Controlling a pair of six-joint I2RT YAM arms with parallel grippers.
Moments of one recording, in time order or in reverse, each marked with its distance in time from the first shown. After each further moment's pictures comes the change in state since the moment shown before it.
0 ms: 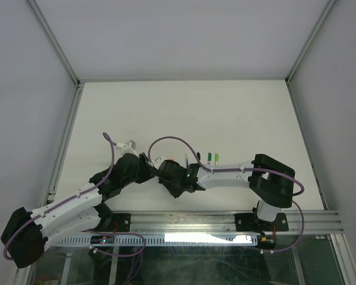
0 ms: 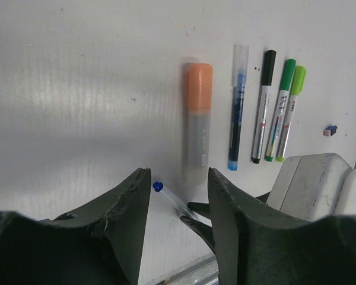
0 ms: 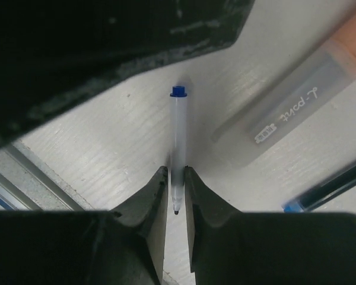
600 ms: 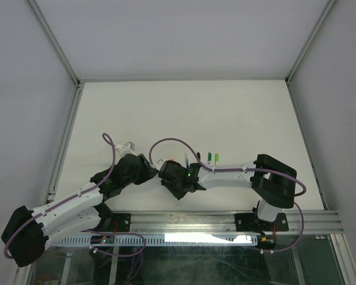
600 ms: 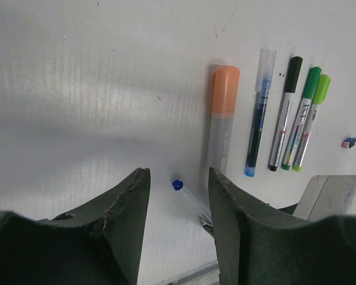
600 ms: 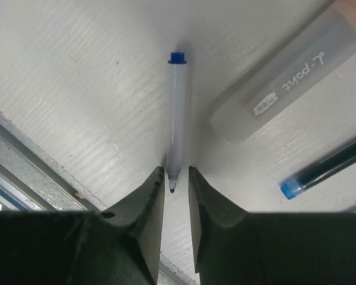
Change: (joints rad) left arm 0.000 0.016 0.000 -0.061 -0.045 -0.040; right arm -0.002 0.002 0.015 -0.084 -0.023 -0.032
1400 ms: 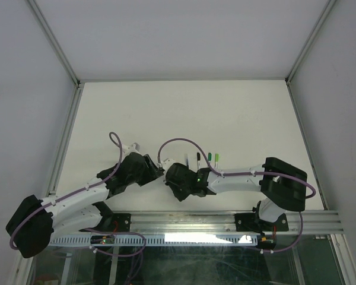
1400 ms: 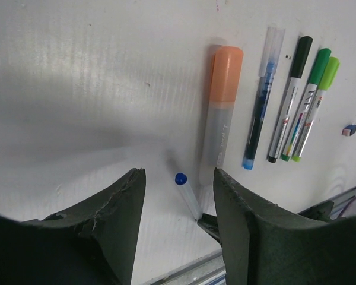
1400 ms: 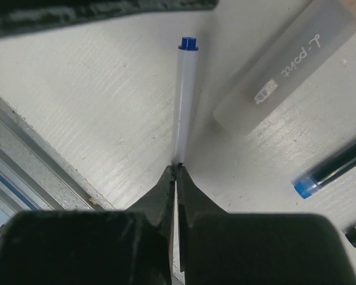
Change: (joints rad) left arm 0.000 0.111 0.003 0.062 0.078 -0.034; right arm 0.004 -0.097 -0.162 0.192 0.003 0.091
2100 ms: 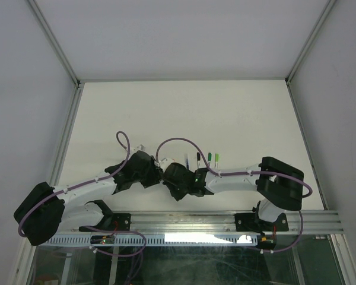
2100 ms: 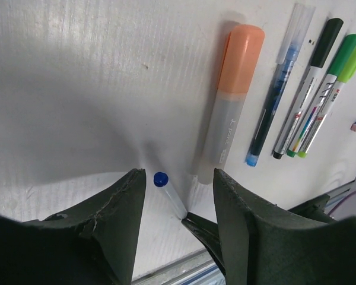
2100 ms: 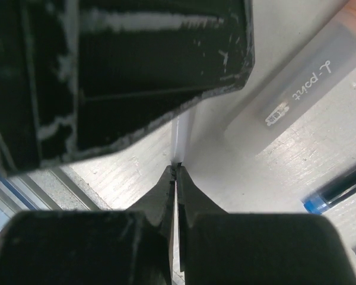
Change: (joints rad) left arm -0.009 0.163 0.042 0.039 0.082 -0.058; right arm 0.004 0.029 0.016 0.040 -0.002 0.007
